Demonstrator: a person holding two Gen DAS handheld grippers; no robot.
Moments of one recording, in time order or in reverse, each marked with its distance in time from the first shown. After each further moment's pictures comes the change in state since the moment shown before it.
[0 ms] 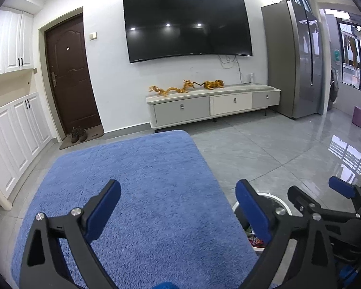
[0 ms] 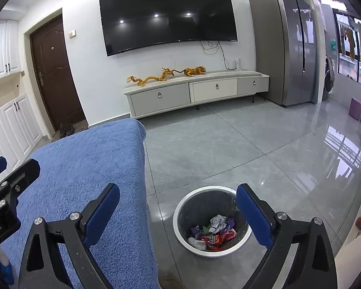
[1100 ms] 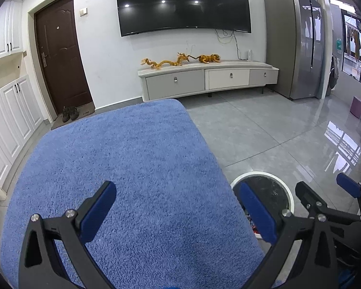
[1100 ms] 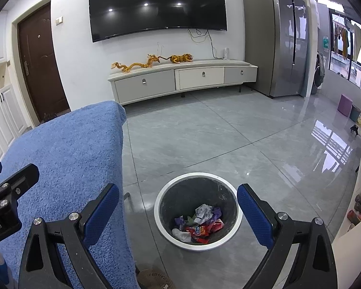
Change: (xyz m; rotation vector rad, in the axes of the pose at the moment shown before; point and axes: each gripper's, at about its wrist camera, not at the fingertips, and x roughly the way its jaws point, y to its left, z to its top) left arm 0.054 -0.006 -0.026 0.001 0.157 -0.045; right arm 0.033 -0.013 -0.024 -0.007 0.067 -0.099
